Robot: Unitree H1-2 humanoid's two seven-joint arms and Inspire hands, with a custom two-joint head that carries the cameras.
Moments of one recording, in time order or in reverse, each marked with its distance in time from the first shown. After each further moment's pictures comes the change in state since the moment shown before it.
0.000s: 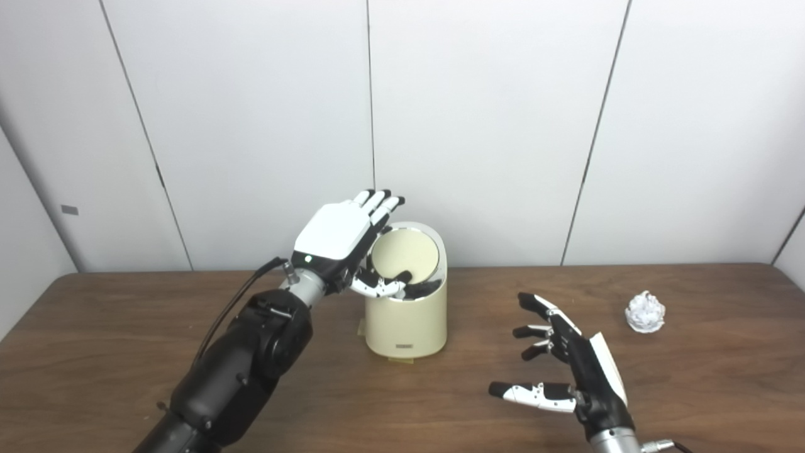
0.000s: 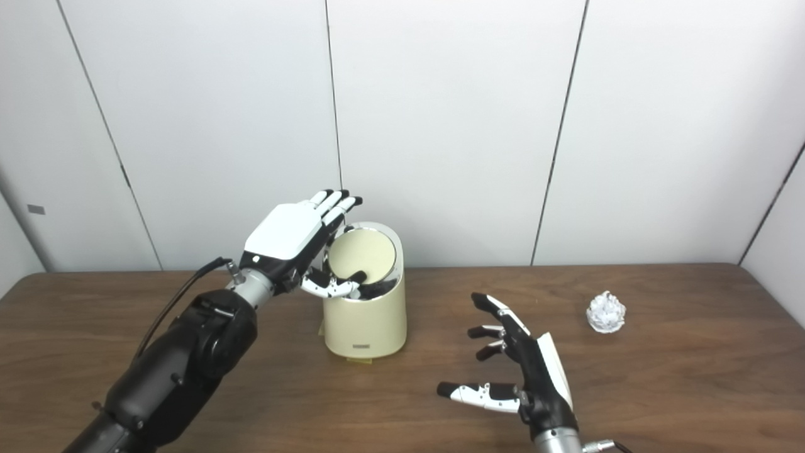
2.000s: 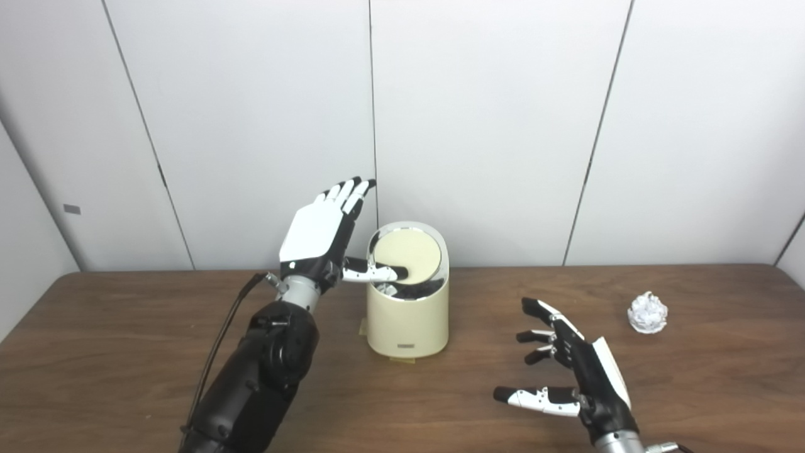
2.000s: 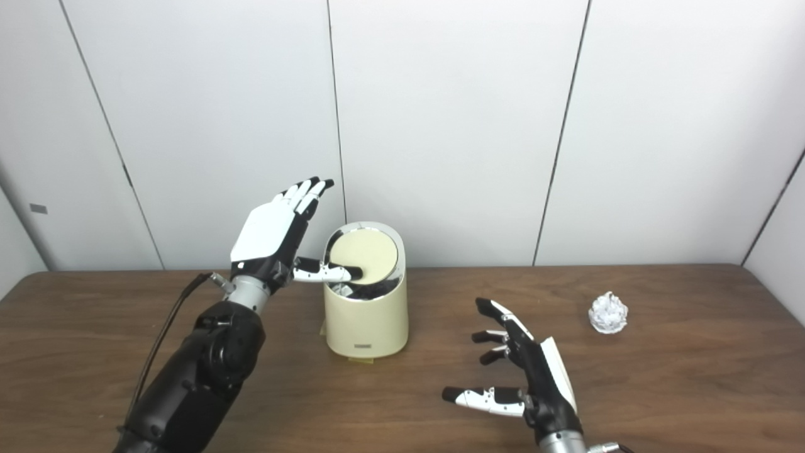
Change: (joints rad) left arm 0.043 -0.121 0.138 0.093 -0.125 0.029 0.213; right arm 0.006 -0.015 -0.005 0.021 0.020 -0.004 0.015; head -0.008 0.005
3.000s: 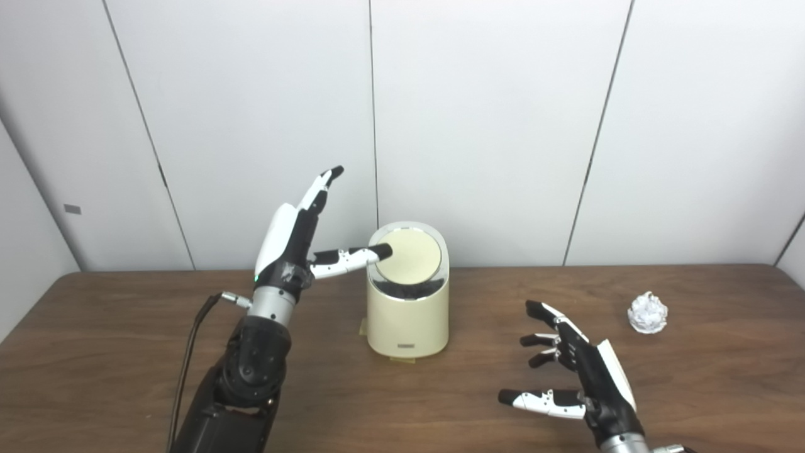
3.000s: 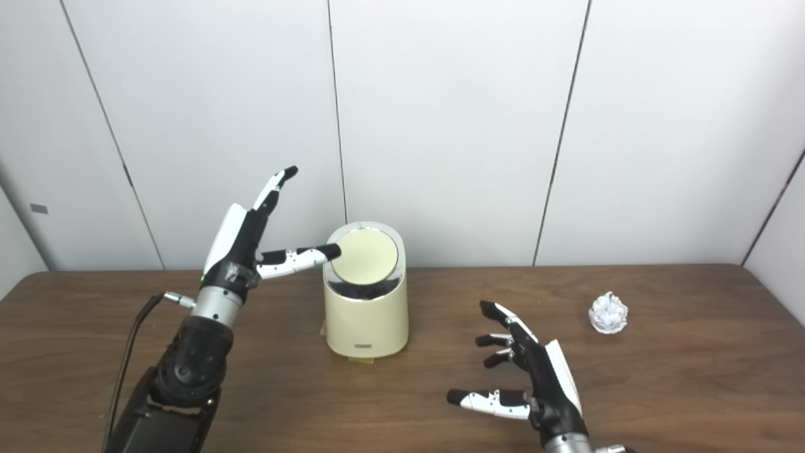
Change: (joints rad) left arm 0.105 -0.039 0.172 -0.213 -0.290 0.008 -0.100; right arm 0.008 -0.017 -0.004 -0.002 0.020 0.002 0.010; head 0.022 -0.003
